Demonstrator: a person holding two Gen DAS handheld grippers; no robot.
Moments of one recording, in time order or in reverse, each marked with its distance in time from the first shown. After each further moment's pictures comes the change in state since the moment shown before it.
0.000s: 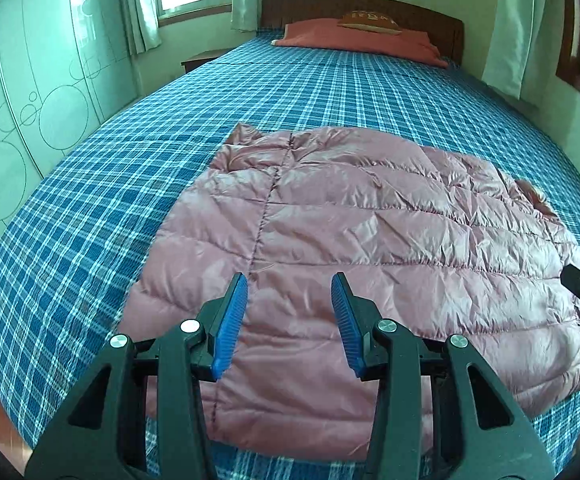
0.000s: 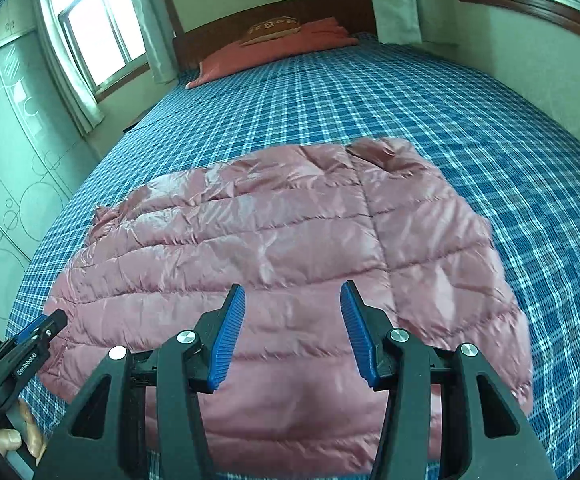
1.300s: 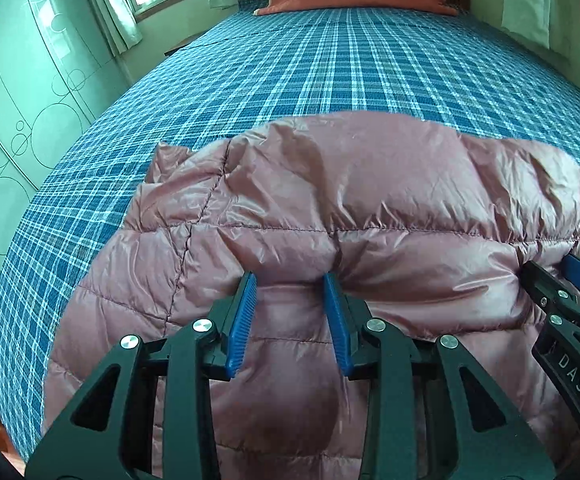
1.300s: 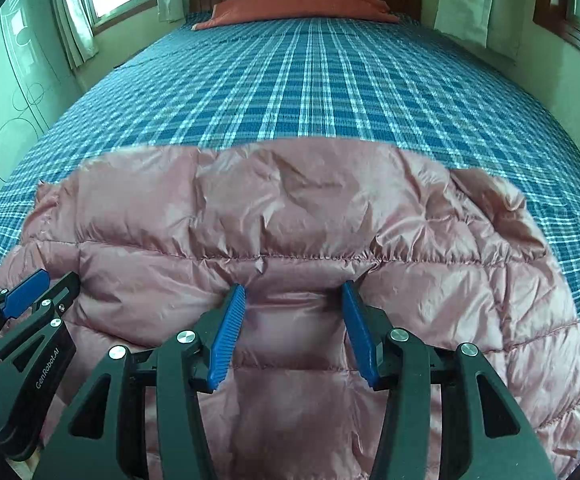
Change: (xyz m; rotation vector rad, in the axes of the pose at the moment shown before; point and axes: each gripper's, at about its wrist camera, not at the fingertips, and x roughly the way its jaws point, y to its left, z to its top) left arm 0.126 -0.057 0.067 0.123 0.123 0.109; right arm 0.147 0.043 0.056 -0.136 0.175 -0.096
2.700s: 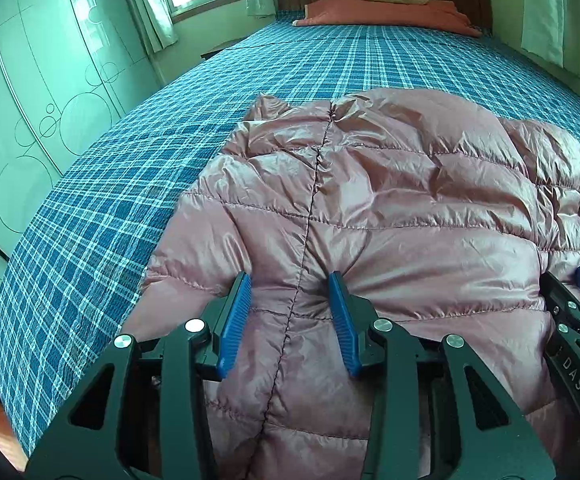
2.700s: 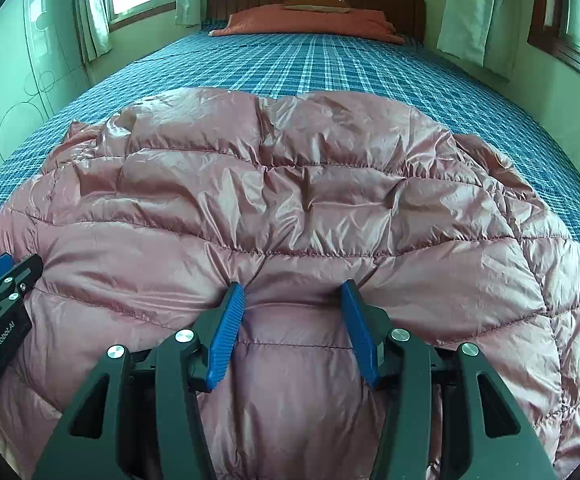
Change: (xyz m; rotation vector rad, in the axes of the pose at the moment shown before) left arm -0.037 0.067 -0.065 -0.086 -0.061 0.038; right arm -0.036 0.039 -0.072 -0.058 -0.128 -0.046
